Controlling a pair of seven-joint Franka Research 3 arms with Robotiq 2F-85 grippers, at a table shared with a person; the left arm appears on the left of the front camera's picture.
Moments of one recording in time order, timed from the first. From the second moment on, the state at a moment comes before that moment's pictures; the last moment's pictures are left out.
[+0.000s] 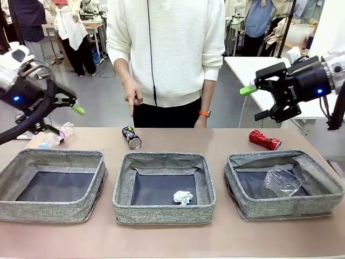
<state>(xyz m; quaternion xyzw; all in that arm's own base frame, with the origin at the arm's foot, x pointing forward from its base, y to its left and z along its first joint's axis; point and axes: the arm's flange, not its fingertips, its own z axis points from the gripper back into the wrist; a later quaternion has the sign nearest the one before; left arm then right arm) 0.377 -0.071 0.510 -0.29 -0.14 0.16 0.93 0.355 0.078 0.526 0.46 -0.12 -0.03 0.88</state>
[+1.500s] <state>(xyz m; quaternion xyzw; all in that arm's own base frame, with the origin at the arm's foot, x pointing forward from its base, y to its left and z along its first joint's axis) 0.582 -0.255 0.407 -0.07 -0.08 0.13 0.99 0.355 0.078 0.526 0.46 -0.12 -0.03 0.88</state>
